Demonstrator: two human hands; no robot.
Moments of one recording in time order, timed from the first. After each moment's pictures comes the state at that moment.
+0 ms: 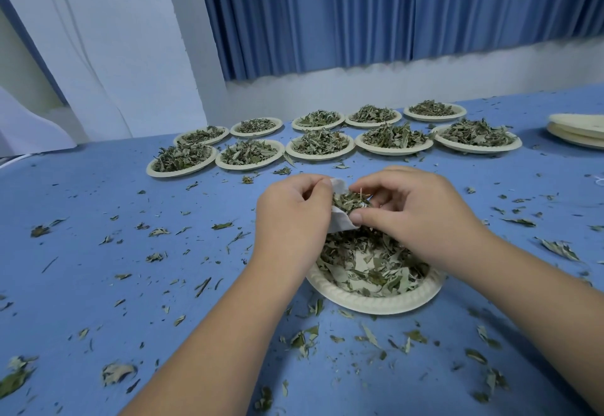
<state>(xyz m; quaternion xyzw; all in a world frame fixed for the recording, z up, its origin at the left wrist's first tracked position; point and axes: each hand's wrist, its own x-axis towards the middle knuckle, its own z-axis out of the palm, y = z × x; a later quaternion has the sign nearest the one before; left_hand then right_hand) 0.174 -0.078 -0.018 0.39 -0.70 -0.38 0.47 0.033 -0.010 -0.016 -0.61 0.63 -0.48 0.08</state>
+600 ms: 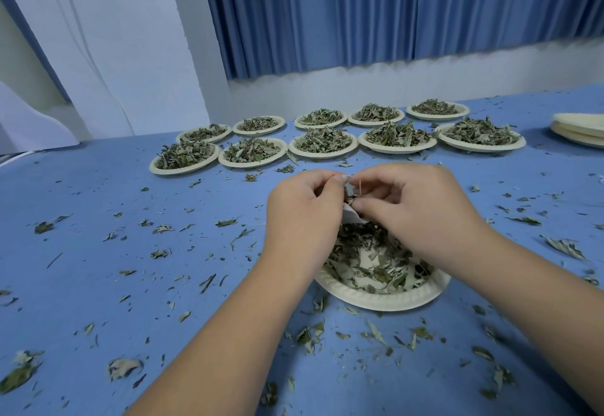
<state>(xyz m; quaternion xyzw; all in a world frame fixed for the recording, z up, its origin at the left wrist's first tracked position) 0.172 -0.068 -0.012 0.38 -0.70 -0.39 0.47 0.045 -0.010 -0.009 -0.62 0.64 -0.46 0.03</state>
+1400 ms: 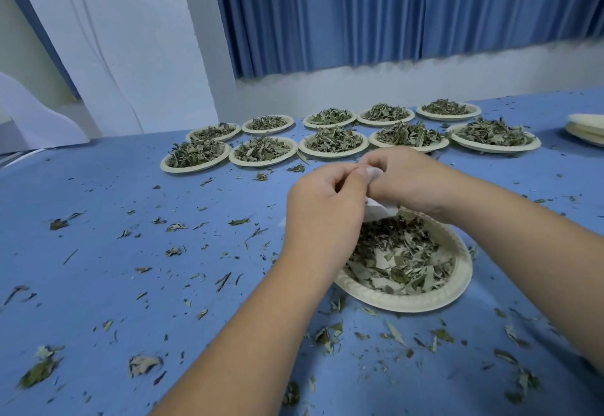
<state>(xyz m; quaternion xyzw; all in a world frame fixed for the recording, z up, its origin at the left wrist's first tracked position) 0.175 -0.064 -0.007 0.33 -0.69 -0.44 0.48 0.037 -0.056 0.012 -0.59 0.69 -0.37 0.20</state>
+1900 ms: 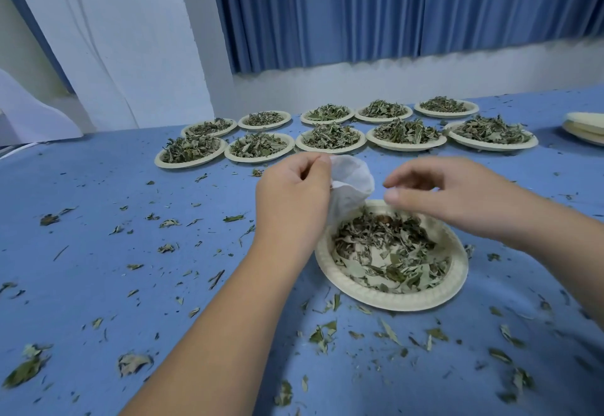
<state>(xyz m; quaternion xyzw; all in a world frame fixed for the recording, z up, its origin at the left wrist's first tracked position) 0.185 -0.083 -0.006 0.38 -0.66 -0.40 0.52 0.007 -0.005 0.005 -0.62 0.68 -0.36 0.18</state>
